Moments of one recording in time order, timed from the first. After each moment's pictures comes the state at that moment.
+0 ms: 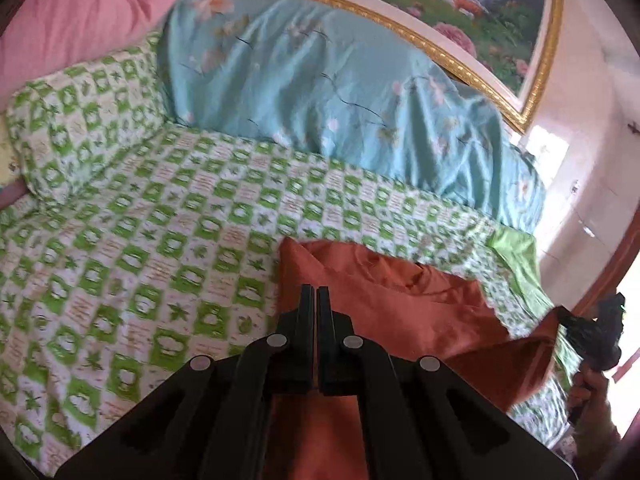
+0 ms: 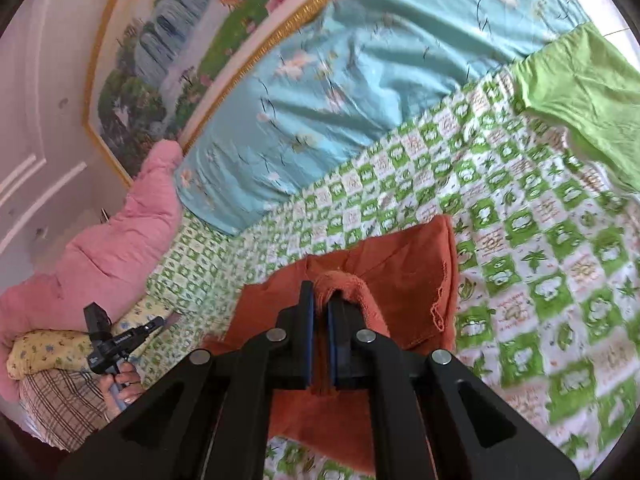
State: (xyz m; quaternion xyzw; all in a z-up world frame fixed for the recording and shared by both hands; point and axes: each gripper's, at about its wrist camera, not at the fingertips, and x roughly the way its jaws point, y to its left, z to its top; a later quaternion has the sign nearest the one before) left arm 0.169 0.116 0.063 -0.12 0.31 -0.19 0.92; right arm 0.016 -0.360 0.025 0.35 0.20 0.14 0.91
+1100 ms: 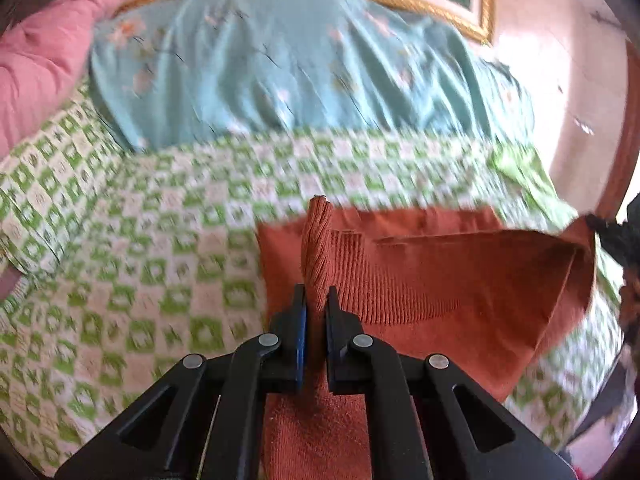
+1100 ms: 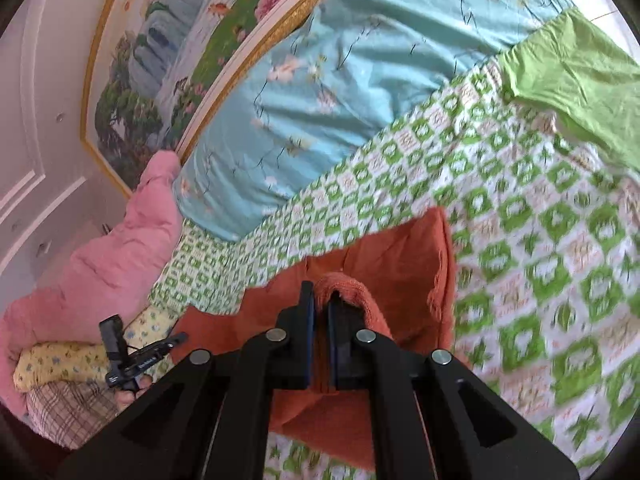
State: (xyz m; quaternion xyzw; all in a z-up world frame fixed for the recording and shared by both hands) left arm 0.185 0.056 0.051 0.04 0.32 -0.20 0.93; right arm 0.008 -0.367 0.024 0.37 0.19 0.12 0.90
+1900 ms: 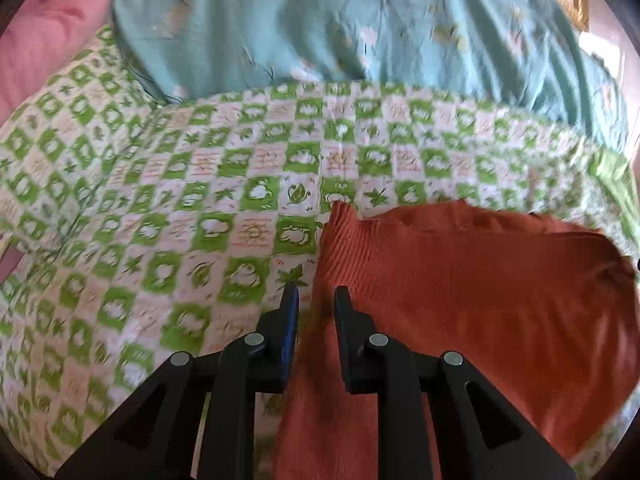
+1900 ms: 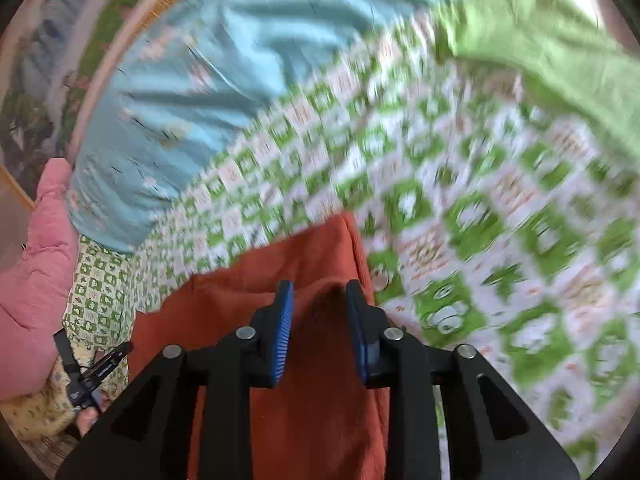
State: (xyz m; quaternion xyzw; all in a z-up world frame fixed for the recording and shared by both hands) left arm 0.288 0.049 -0.007 0.03 0.38 -0.07 0.92; right arm 0.102 -0.398 -0.023 0.37 0.28 -0.02 0.89
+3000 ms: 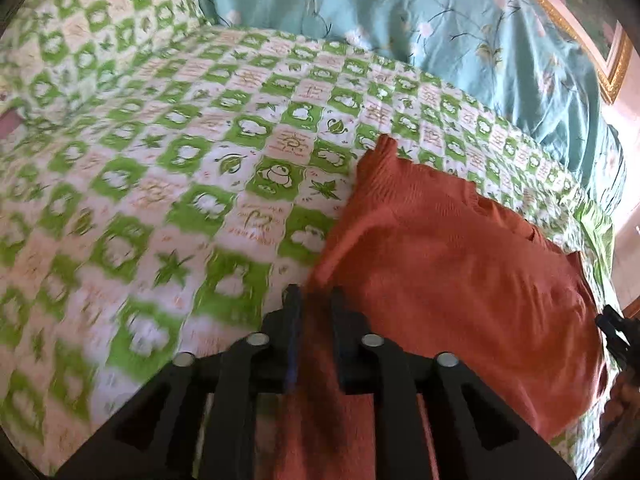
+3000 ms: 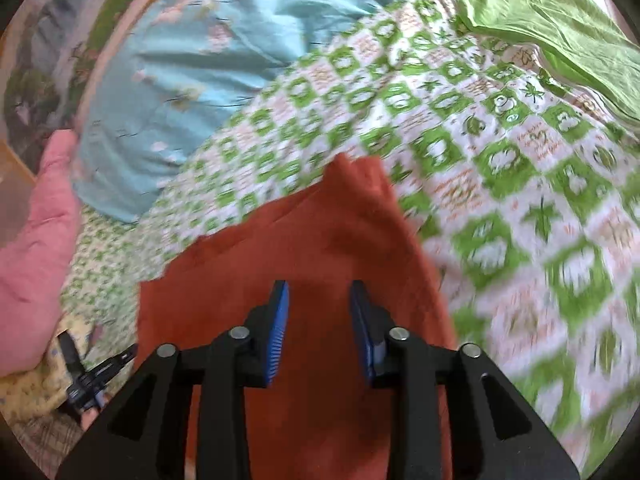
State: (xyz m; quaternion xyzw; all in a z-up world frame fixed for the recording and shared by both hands) left arm 0.257 0.100 -0.052 -0.10 0.43 -0.06 0.89; right arm 0.102 -0.355 -0.040 0.36 0.31 0.02 0.88
